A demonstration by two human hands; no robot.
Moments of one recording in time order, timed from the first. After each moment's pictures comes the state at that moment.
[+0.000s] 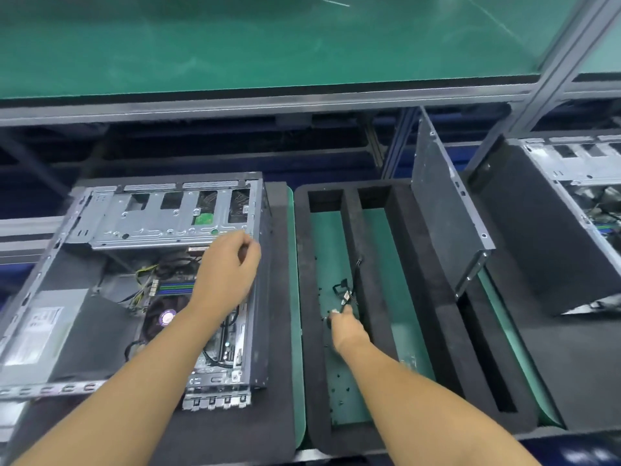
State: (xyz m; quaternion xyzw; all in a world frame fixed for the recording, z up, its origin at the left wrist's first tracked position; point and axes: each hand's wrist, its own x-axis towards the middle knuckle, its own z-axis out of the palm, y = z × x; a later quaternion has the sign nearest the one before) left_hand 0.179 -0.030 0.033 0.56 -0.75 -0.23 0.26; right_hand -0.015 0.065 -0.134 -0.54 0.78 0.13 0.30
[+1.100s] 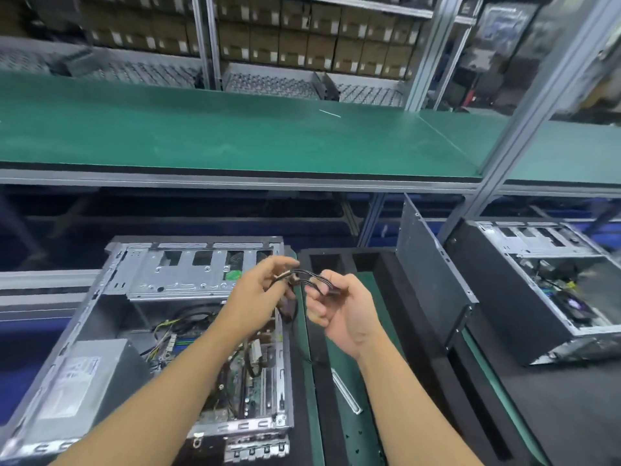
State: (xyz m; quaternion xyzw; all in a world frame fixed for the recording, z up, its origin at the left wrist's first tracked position) left_hand 0.209 -0.049 0.081 0.35 -0.70 -0.50 0.36; right_hand 0.052 0.035 0.097 -0.26 0.33 -0.63 0.66
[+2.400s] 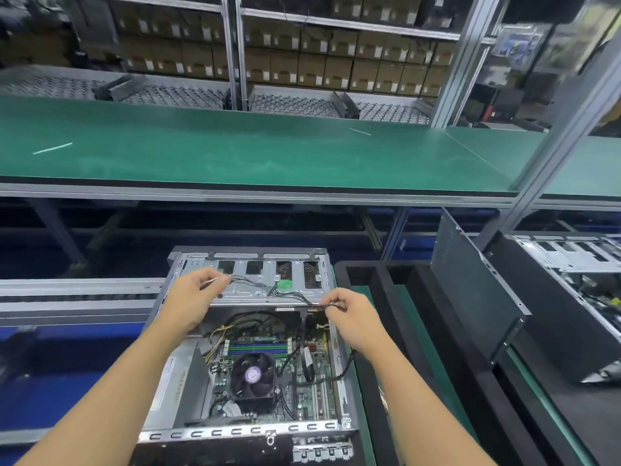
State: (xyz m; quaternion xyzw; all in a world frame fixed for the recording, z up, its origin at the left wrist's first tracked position) left_hand 0.383 -0.110 0.080 0.54 -0.64 -0.42 0.36; right_hand 0.108 0.001 0.068 -0.49 0.70 -0.39 0.34
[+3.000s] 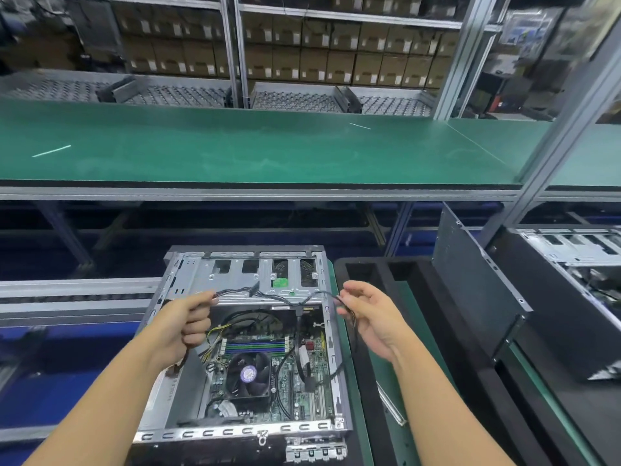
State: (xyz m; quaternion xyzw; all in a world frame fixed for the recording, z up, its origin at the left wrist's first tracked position) left_hand 0.390 -0.102 0.058 0.51 -0.35 -0.72 0.33; right_hand 0.066 0.010 0.058 -0.24 0.46 -0.63 0.58
